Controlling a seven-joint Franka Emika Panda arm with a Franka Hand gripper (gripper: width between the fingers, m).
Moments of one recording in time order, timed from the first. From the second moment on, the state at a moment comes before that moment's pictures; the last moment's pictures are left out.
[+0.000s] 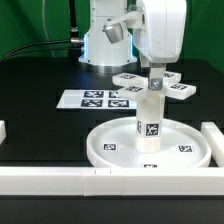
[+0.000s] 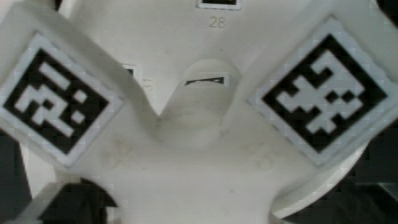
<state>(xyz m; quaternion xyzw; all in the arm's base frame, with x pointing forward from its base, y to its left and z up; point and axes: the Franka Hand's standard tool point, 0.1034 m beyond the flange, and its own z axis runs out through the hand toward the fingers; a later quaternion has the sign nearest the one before) 0.555 0.036 0.109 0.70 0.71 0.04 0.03</state>
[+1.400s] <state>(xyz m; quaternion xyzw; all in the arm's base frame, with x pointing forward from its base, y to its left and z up) 0.555 0.029 0.108 0.89 0.45 0.05 0.01</state>
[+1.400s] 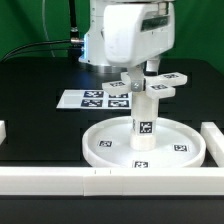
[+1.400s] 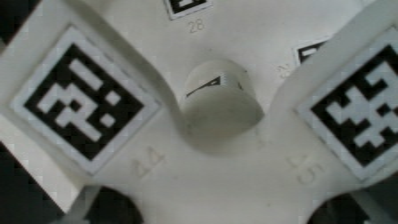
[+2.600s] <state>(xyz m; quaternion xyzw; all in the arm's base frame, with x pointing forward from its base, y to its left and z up) 0.556 0.033 0.107 0.99 -0.08 0.05 -0.04</state>
